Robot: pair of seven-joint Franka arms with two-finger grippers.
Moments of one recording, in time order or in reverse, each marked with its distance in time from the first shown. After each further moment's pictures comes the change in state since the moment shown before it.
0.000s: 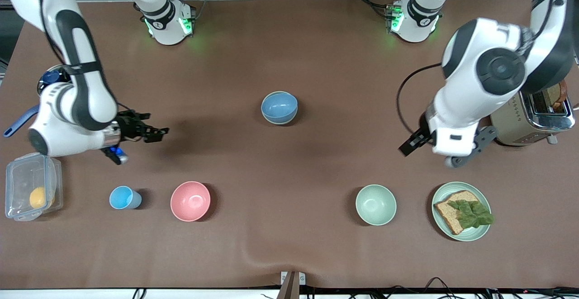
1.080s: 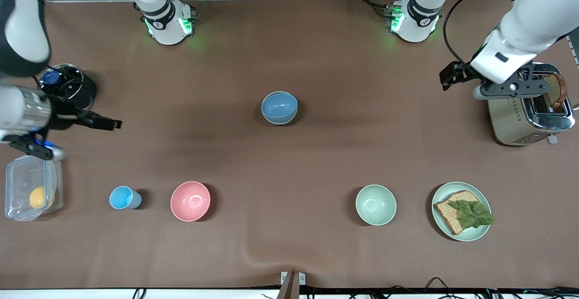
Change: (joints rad) left arm 0.146 -0.318 -0.029 -0.177 -0.081 -0.166 0.688; right arm -0.105 -0.161 0.171 0.396 -0.201 -0.246 -0.088
